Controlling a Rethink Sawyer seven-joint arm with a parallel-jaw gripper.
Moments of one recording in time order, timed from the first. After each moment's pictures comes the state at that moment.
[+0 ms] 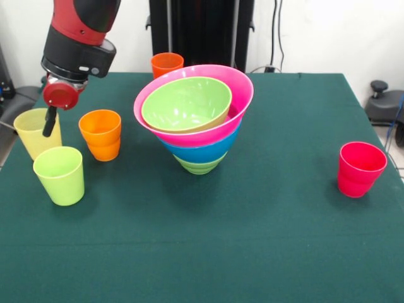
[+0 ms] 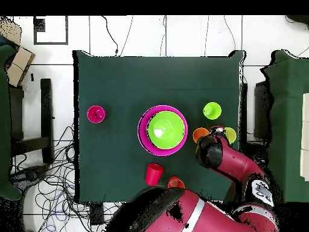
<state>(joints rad) -0.41 -0.39 -0.33 1.66 -0.04 -0.05 2.69</state>
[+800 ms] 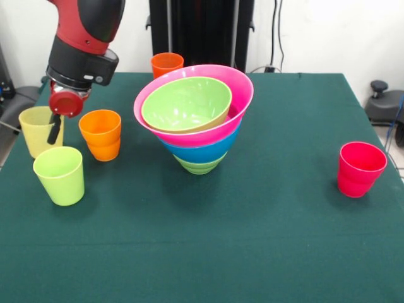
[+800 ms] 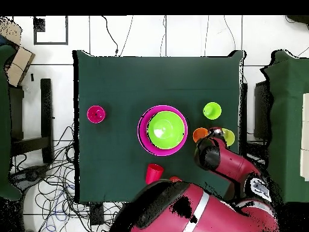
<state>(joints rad) -0.43 -0.35 -0.31 1.66 -0.07 -0.13 2.69</state>
